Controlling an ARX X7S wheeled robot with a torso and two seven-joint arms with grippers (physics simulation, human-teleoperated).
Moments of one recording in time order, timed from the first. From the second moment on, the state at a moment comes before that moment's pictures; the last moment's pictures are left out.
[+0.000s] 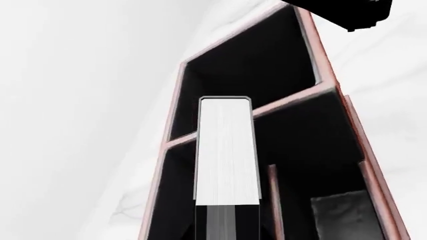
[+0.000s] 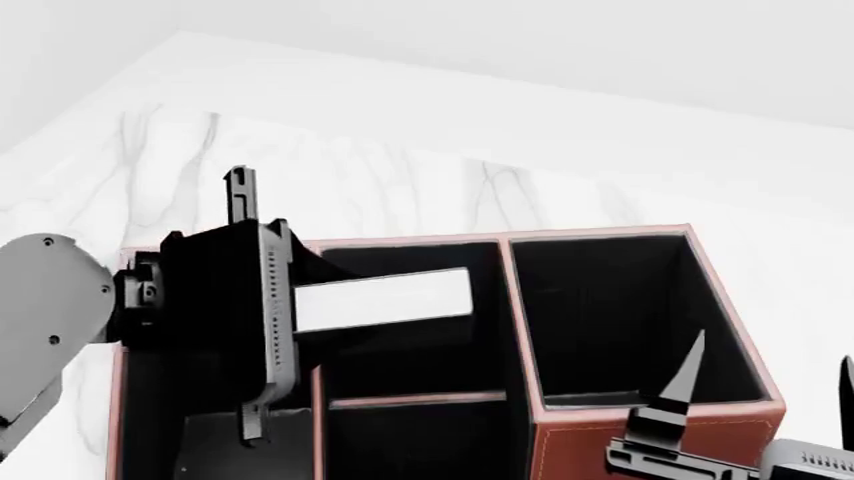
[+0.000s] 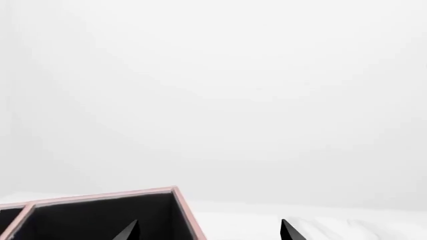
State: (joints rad) left arm -1.11 -0.41 0.87 -0.31 -0.20 -0.19 0.83; right arm 0.08 0.37 0.00 -0.31 0.27 0.15 0.34
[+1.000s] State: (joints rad) left arm -1.24 -0.13 0.88 -1.08 -0.25 0.08 0.95; right arm 0.09 0.37 -0.01 -0.24 0.26 0.11 0.35
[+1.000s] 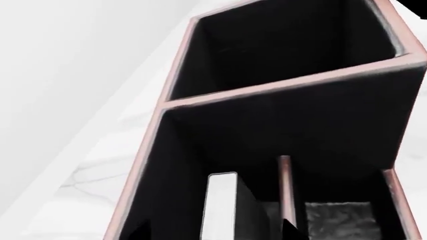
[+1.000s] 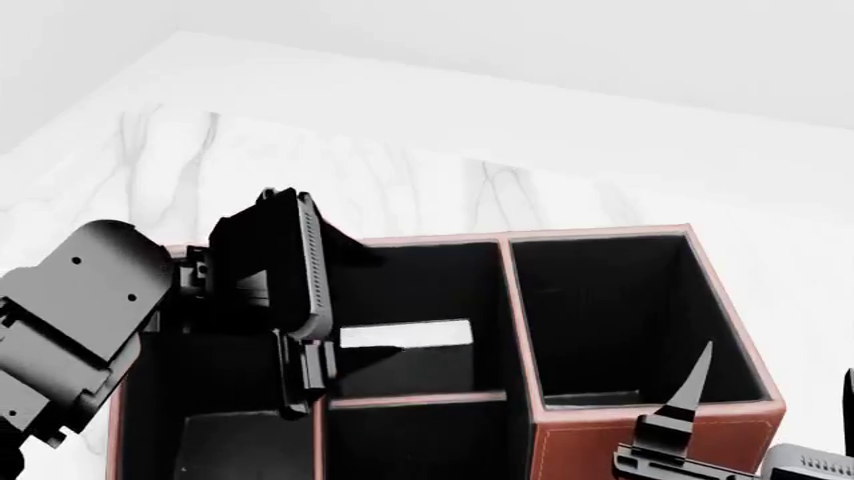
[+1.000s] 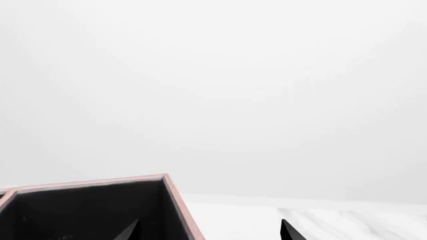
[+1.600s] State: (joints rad) left arm -0.86 -0.49 0.67 0.01 -0.38 -0.26 0.46; right arm 0.07 0.38 -0.01 -0.33 0.27 0.13 0.38
